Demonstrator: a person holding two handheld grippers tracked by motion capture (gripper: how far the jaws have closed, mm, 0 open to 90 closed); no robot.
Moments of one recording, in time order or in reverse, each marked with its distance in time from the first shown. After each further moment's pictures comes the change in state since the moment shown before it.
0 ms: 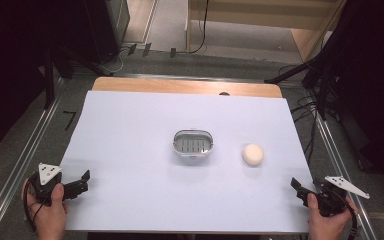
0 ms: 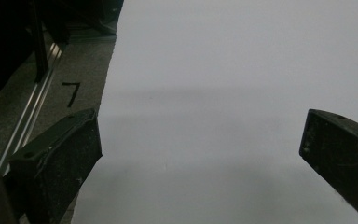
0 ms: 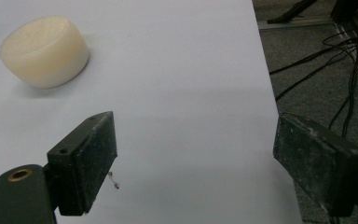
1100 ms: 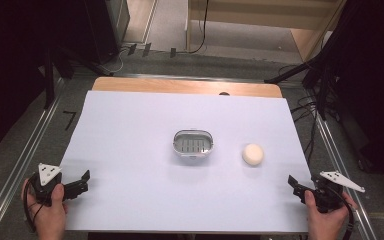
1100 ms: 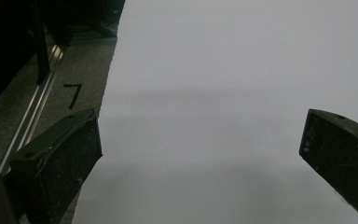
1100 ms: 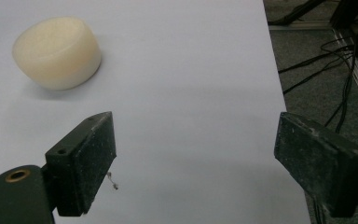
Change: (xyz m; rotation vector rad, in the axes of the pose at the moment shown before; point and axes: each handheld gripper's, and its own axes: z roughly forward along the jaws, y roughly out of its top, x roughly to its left) left arm -0.001 0.000 0.000 -0.005 0.003 0.003; right arm 0.016 0.015 0.000 0.028 -0.017 -0.063
